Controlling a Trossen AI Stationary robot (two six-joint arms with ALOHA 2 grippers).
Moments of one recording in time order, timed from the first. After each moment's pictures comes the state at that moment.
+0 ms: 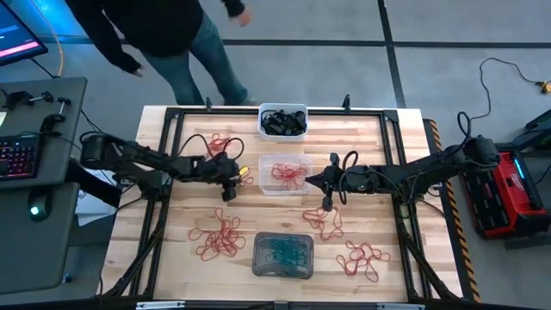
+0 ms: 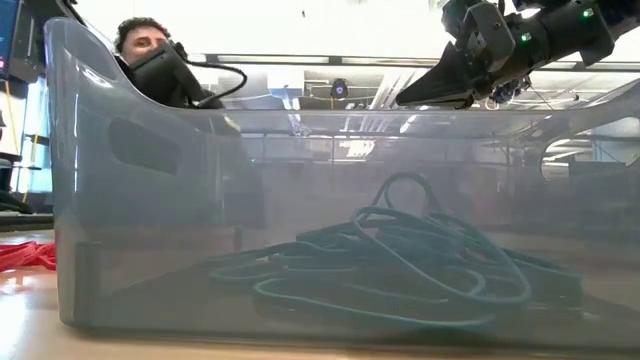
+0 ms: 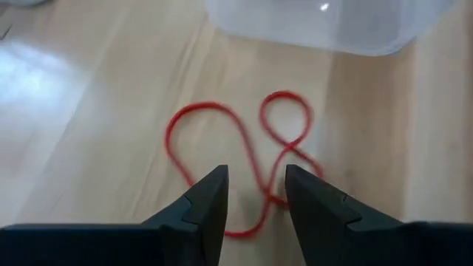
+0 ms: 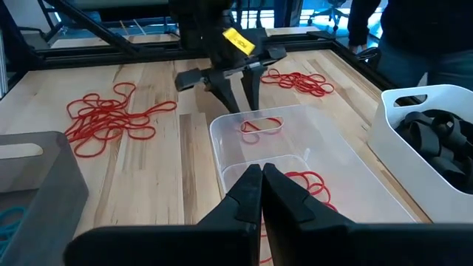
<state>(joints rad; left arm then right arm) 0.15 1.40 0.38 0.16 -0.14 -0.05 0.15 1.21 0.53 0.32 0.32 0.11</state>
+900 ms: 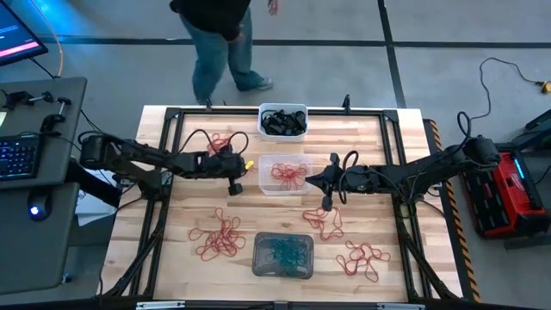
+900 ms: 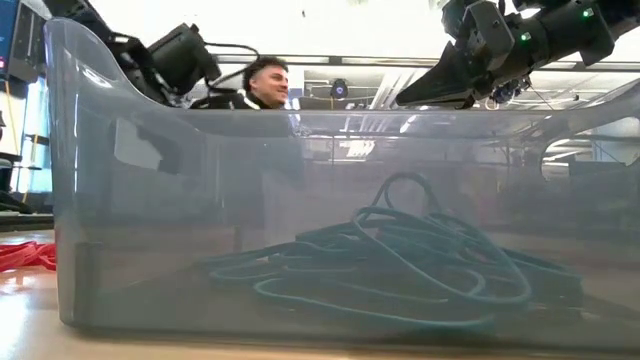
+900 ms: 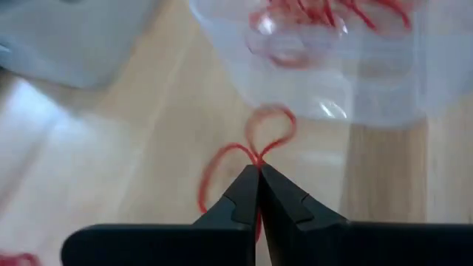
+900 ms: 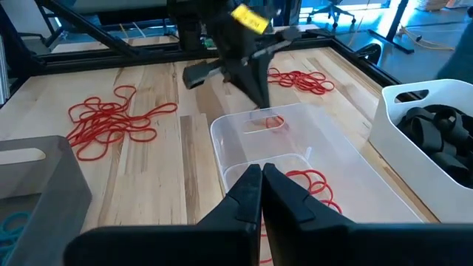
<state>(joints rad) 0.15 1.40 0.49 0.10 -0.22 0.03 0.15 1.21 0.53 0.32 0.32 0.13</state>
